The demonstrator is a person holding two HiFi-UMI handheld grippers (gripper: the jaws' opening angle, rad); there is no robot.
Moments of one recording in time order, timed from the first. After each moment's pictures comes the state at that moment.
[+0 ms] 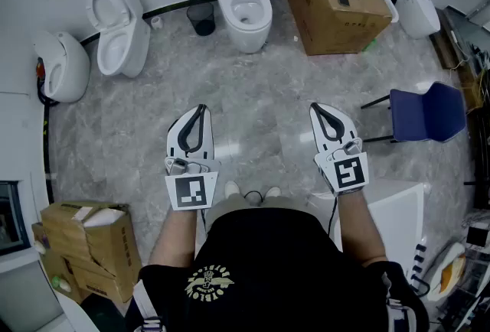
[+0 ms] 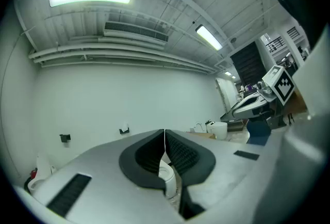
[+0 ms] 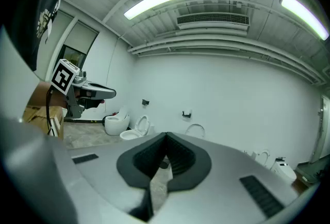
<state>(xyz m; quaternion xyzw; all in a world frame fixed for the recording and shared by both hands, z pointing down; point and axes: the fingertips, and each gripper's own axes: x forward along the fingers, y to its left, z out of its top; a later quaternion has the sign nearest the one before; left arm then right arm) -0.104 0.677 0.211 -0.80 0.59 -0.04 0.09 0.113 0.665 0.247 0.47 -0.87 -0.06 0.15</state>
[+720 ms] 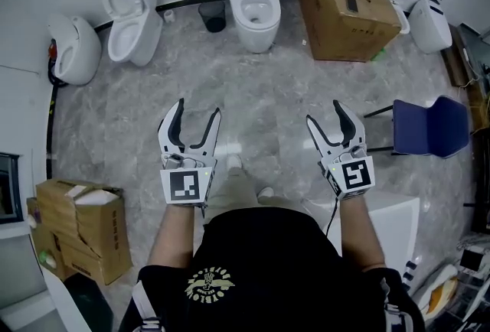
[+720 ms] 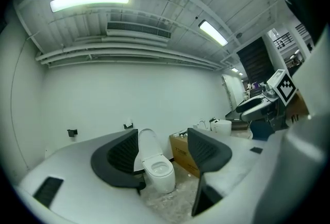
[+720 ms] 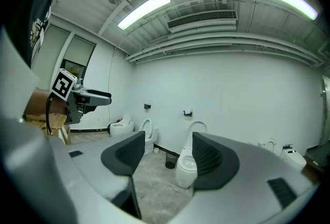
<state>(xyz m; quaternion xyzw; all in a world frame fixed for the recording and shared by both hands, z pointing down) -0.062 0.715 0.223 -0.78 0.61 -0.08 0.07 0.187 0.695 0.266 0.45 -0.89 -0.02 0.10</state>
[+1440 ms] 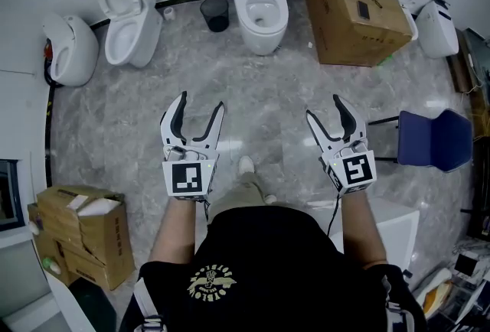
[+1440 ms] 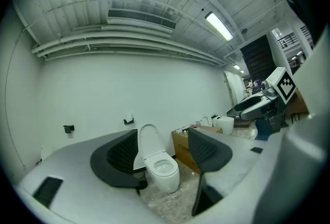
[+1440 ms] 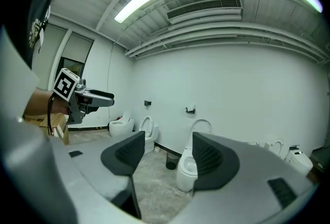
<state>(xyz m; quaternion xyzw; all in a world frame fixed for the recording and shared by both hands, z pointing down) -0.103 0.592 0.241 -0.79 0.61 -0.08 0.06 0.132 0.577 0.278 0.44 -0.89 -0.01 0.11</state>
